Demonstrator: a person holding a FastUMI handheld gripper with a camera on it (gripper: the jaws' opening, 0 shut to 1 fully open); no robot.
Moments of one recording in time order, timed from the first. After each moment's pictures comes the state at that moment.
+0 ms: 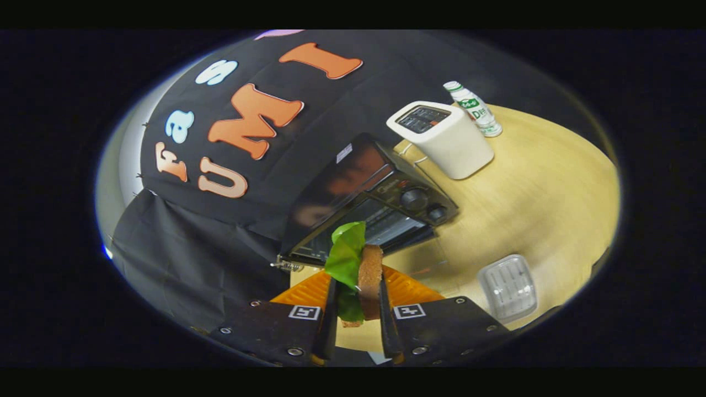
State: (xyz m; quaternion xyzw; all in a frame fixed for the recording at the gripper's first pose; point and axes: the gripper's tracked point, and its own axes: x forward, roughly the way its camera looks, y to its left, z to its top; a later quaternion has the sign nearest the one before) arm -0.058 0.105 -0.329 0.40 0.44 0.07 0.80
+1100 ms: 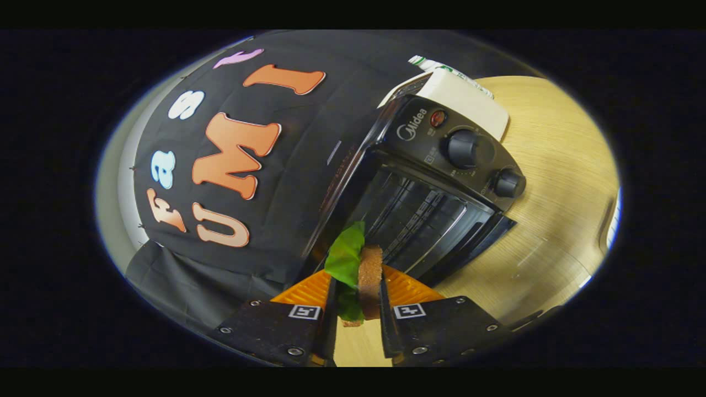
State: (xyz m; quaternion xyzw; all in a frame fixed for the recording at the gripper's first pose) arm 0.026 0.179 -0.400 0.51 0.31 -0.03 0.80
